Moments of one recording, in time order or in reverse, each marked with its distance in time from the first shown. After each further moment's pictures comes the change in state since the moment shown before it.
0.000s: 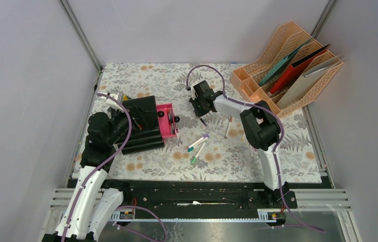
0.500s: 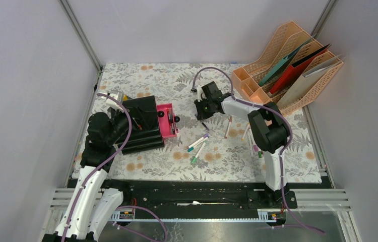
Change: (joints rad) left arm 0.000 0.000 0.000 0.000 0.000 0.000; right arm -0.041 -0.085 -0.125 0.046 -0.173 0.023
